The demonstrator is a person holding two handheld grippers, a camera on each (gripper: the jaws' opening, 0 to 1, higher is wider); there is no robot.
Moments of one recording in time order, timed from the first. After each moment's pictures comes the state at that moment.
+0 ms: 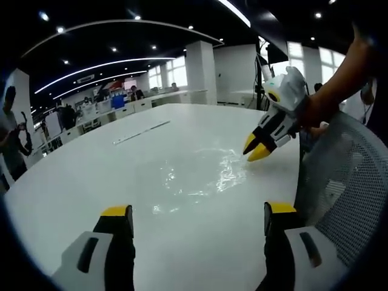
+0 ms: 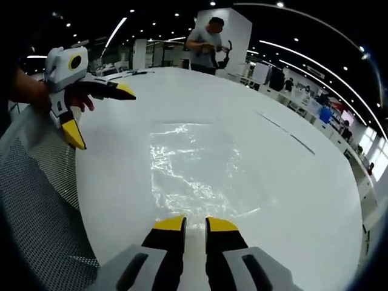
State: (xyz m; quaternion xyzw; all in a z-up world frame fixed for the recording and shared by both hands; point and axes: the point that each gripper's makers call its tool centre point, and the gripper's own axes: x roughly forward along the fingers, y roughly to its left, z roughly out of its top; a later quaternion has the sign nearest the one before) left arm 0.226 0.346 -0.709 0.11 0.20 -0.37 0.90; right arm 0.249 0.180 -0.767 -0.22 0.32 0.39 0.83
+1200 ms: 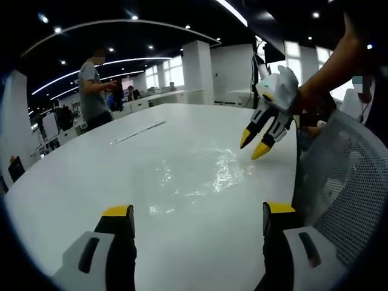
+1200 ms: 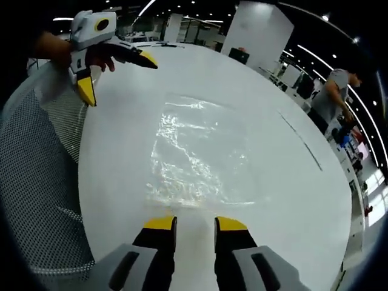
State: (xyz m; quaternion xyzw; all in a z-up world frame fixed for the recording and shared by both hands) left arm 0.224 0.342 -0.710 0.12 0.20 -0.38 0.90; right arm 0.253 0.152 -0.777 -0.34 0.34 0.44 0.76
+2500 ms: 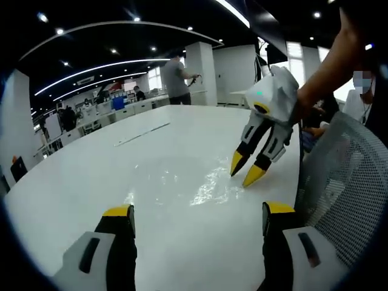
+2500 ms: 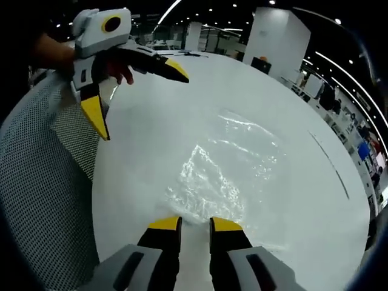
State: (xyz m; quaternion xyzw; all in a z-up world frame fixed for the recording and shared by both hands) left arm 0.229 0.353 -0.710 0.12 0.19 -0.37 0.90; right arm 0.237 0.244 -0.783 -0.30 0.33 0.52 0.73
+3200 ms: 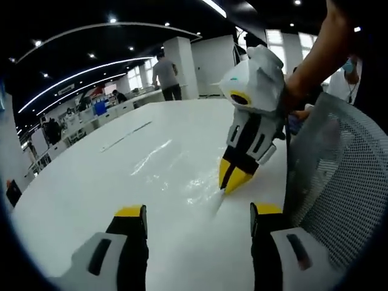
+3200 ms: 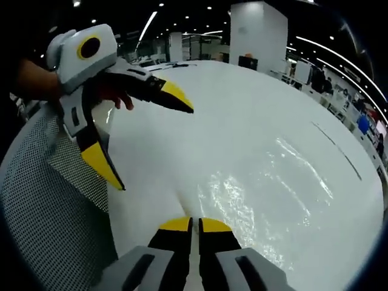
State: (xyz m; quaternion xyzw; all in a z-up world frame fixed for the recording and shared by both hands) left arm 0.212 0.331 -0.723 0.19 0.20 -0.44 0.85; right arm 0.217 0.282 -0.777 -0.22 0.35 0.51 0.76
